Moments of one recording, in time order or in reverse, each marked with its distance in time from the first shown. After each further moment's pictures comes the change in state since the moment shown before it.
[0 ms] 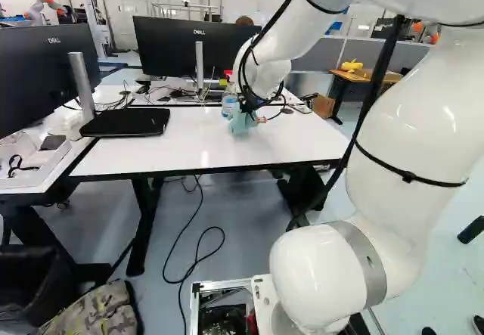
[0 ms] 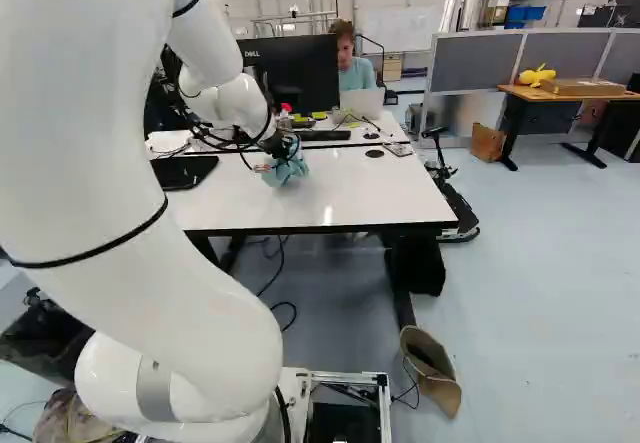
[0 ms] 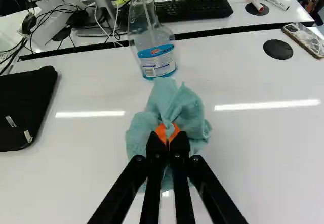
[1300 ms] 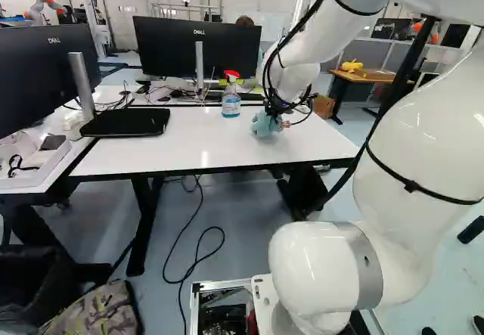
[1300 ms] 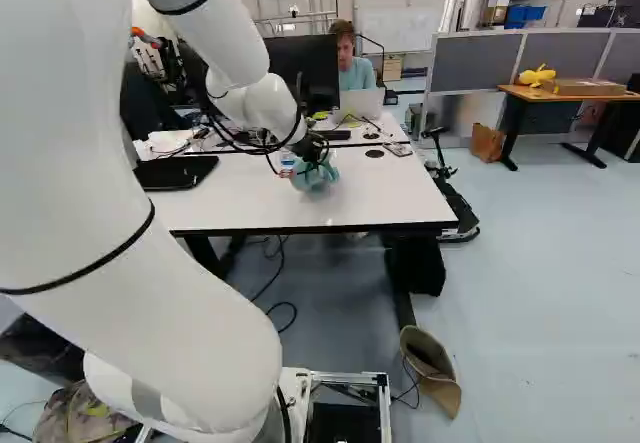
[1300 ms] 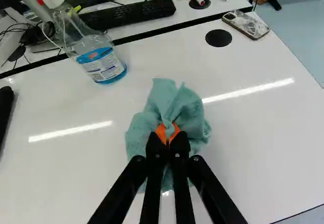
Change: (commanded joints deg) arm -11.3 3.0 3.0 0.0 0.0 0.0
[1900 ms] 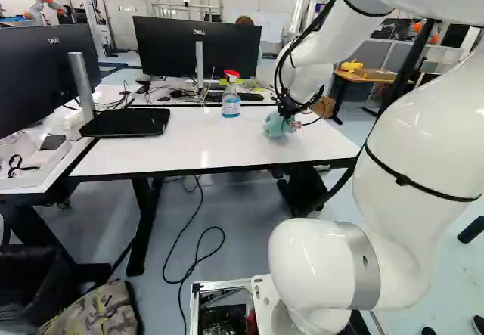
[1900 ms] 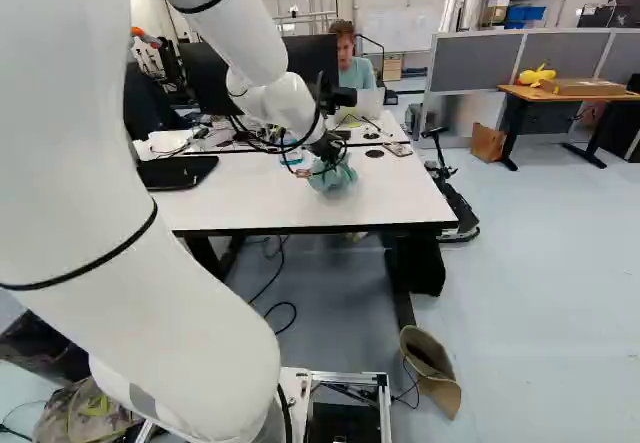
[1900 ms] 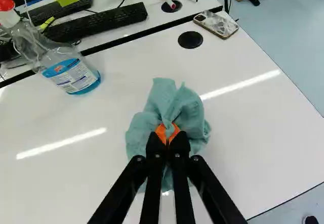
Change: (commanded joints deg) arm -5.9 -0.7 -0.7 0.0 0.0 0.0
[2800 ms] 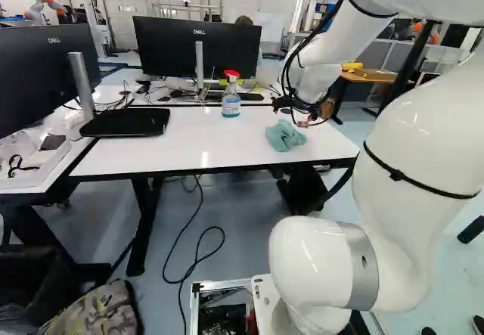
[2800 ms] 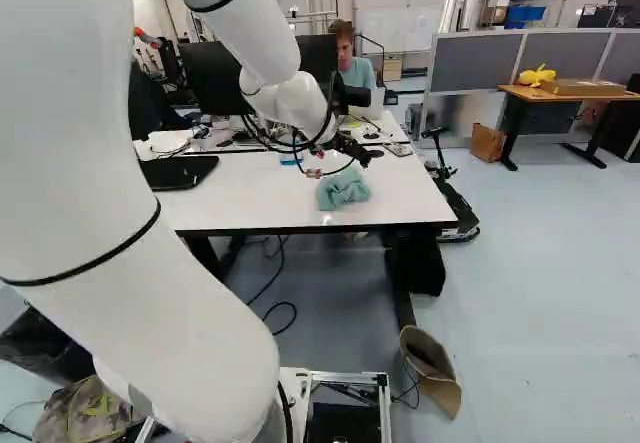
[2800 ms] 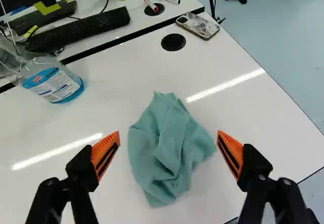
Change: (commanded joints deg) arm -2.6 -0.6 -0.6 0.0 0.0 0.0
